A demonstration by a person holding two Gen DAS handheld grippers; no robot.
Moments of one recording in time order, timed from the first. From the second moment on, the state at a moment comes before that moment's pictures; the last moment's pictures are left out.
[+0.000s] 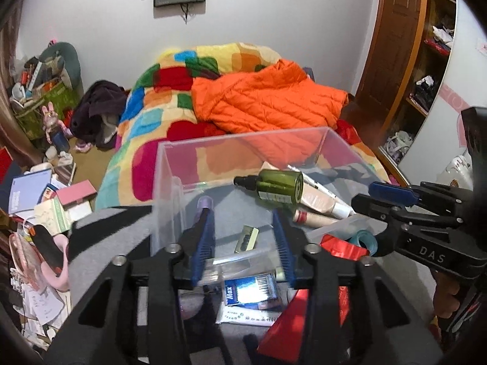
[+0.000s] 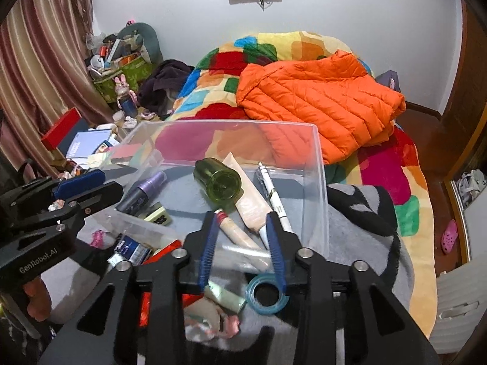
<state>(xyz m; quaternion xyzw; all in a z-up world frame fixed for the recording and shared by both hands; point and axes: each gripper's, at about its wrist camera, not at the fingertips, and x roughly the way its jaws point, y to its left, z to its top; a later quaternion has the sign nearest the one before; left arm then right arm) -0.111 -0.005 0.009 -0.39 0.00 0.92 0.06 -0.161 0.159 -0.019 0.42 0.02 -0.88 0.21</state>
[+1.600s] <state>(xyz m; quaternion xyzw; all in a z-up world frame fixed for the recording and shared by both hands) -0.083 -0.055 -0.069 -0.50 0.01 0.87 0.01 -0.145 0.192 -0.076 0.49 -0.01 -0.86 0.17</state>
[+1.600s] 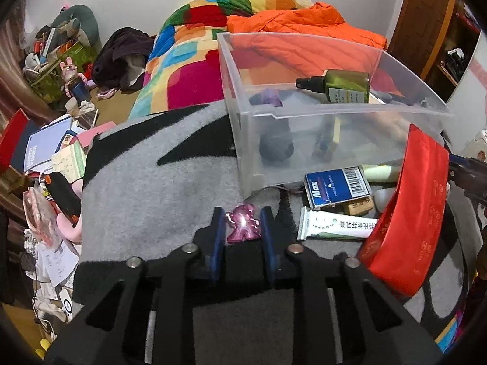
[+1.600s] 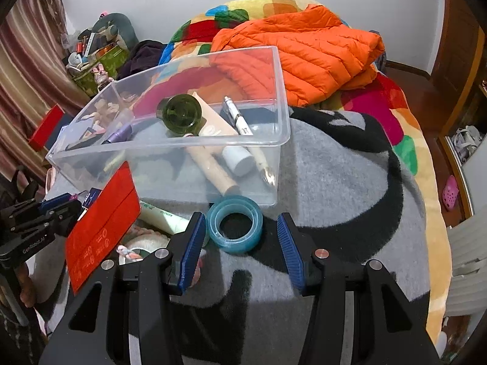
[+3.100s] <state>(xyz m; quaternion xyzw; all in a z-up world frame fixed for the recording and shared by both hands) -0.088 -0.045 0.040 -0.34 -0.04 0.94 0.01 -0.146 0.209 -0.080 0.50 -0.06 -0.84 0.17</state>
